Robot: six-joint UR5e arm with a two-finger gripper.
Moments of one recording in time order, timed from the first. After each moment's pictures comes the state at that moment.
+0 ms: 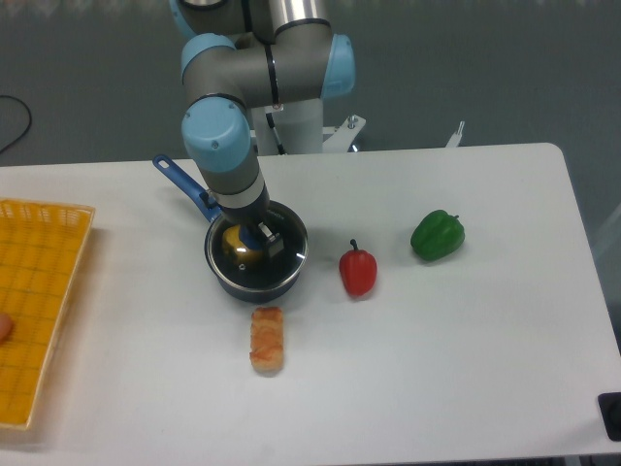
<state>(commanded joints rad) 2.21 -1.76 -1.85 -1.16 1.65 1.08</state>
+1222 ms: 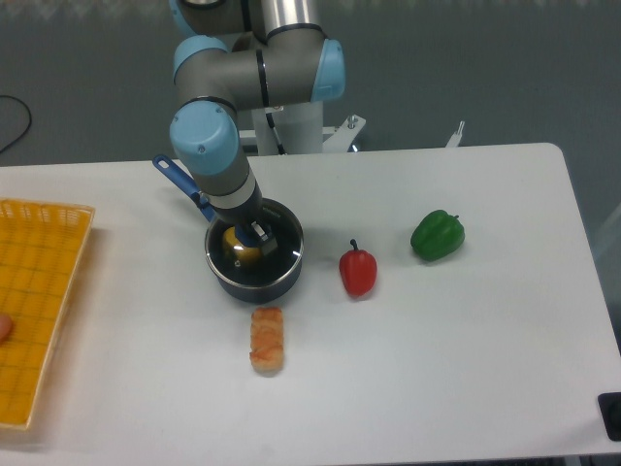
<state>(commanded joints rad) 2.20 -1.76 -1.86 -1.16 1.68 1.08</state>
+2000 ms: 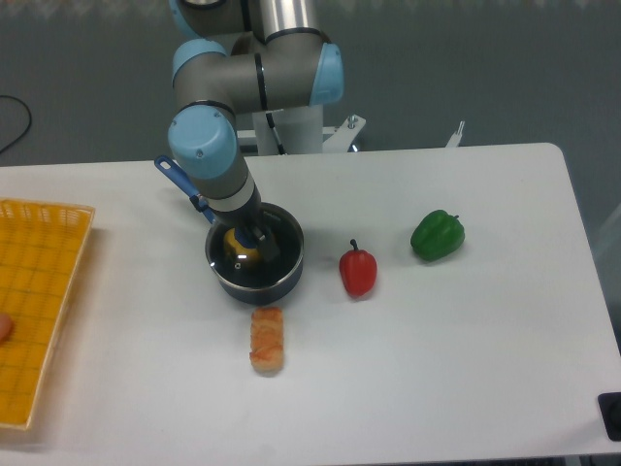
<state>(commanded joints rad) 2.24 -1.77 -1.80 -1.17 1.68 1.08</state>
